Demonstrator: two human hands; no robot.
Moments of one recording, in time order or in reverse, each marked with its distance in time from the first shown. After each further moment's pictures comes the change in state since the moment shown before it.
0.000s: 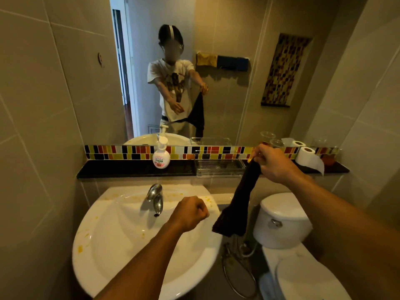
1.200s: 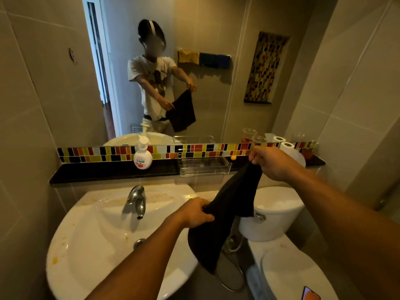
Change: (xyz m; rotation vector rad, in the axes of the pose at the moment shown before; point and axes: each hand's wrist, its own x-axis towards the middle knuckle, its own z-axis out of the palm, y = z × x) left_hand 0.021 0.054 0.023 -0.127 -0.371 -0.017; right_hand -0.012 0.036 -0.036 -0.196 -0.093 0.024
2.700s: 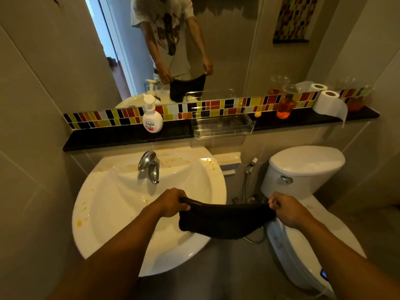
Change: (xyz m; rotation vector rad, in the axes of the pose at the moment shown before) left_hand 0.005 -0.140 -0.011 0.267 0.003 -0.268; right_hand -0.044 0.107 0.219 0.295 -0.281 0.355
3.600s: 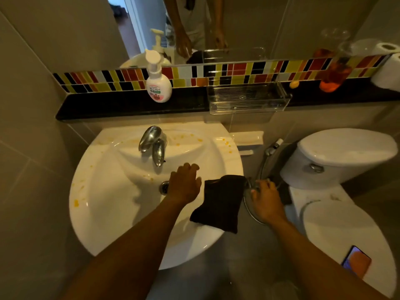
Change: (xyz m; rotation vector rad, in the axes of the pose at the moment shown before) left_hand 0.078 -0.016 0.045 0.240 0.367 -0.099; right_hand 0.092 -0.028 0.120 -0.016 0.087 0.070
